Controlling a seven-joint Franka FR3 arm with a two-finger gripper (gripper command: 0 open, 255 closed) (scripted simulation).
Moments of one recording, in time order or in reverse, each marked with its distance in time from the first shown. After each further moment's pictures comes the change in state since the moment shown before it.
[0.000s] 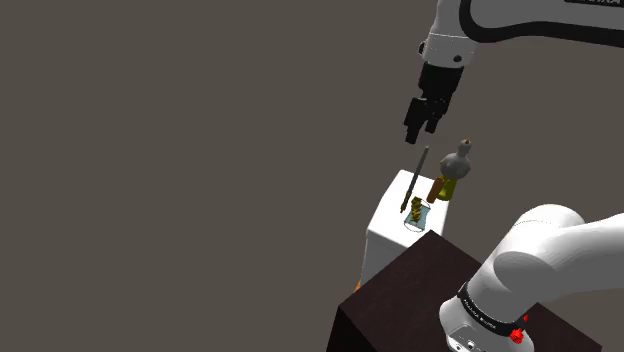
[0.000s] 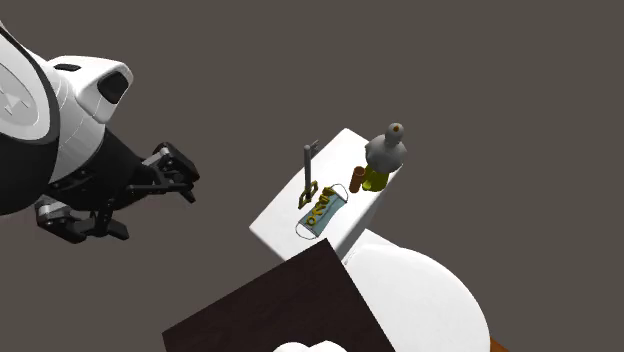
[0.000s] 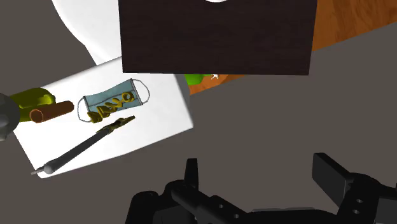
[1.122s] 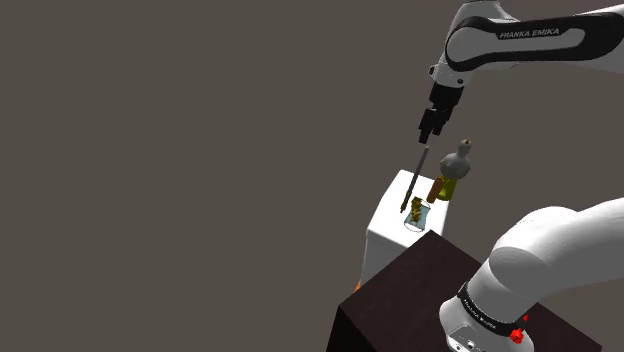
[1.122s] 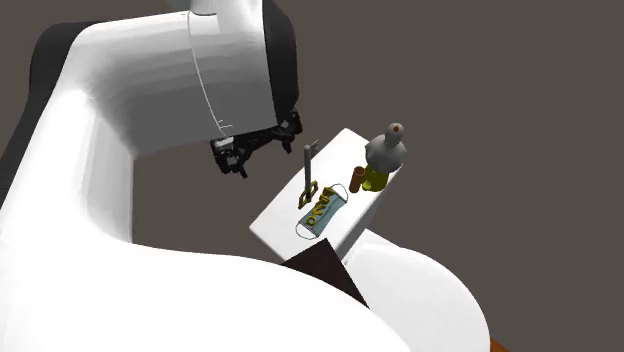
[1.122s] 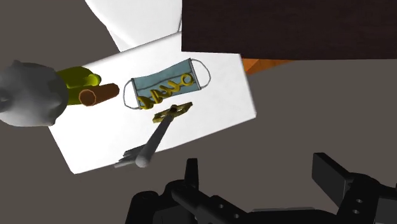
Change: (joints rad) arm -0.090 0.207 -0.314 -0.029 -0.164 0.258 -0.341
